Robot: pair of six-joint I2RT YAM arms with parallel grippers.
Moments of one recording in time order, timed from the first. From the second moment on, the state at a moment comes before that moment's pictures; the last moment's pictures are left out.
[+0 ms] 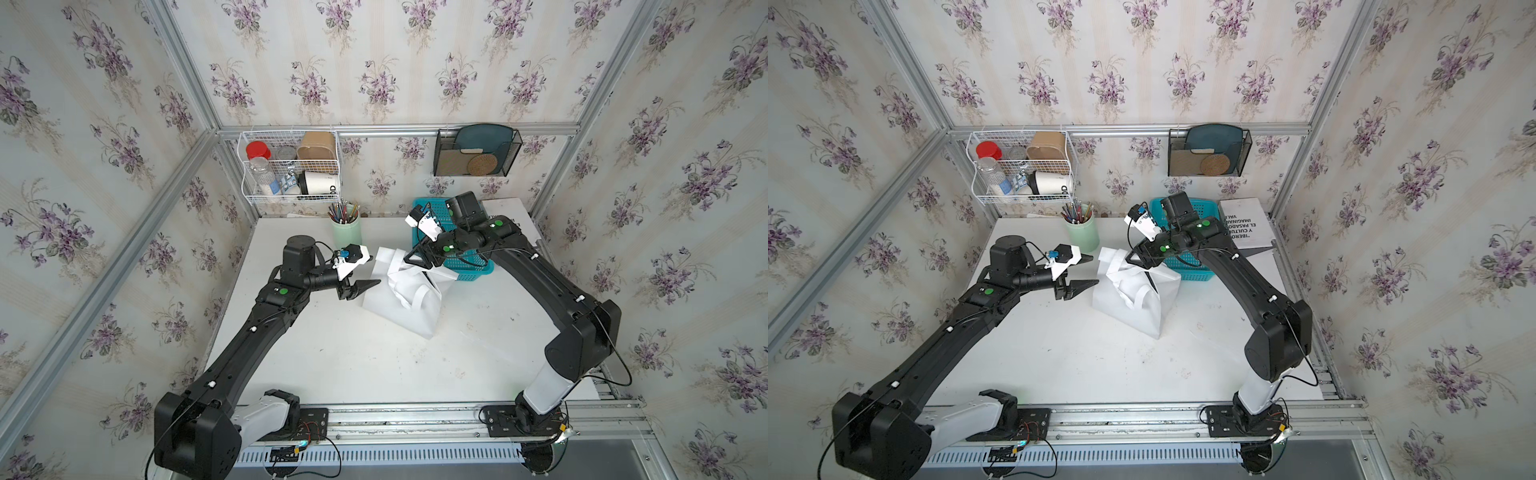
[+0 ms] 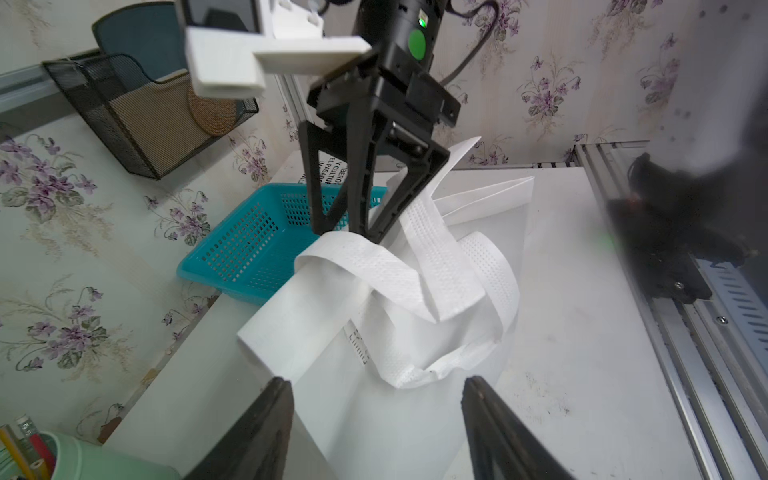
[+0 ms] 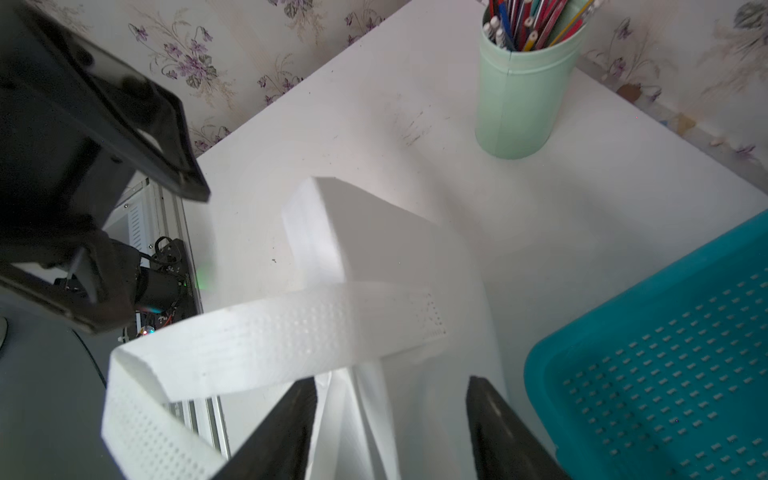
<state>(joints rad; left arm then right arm) -0.32 1.18 0.98 -0.23 0.90 0.54 0.51 1.69 1.73 -0.86 -0.57 -0.24</state>
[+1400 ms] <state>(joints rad) -0.76 1.51 1.31 -0.33 0.37 1.05 0.66 0.52 0.35 0.19 -0.16 0.24</state>
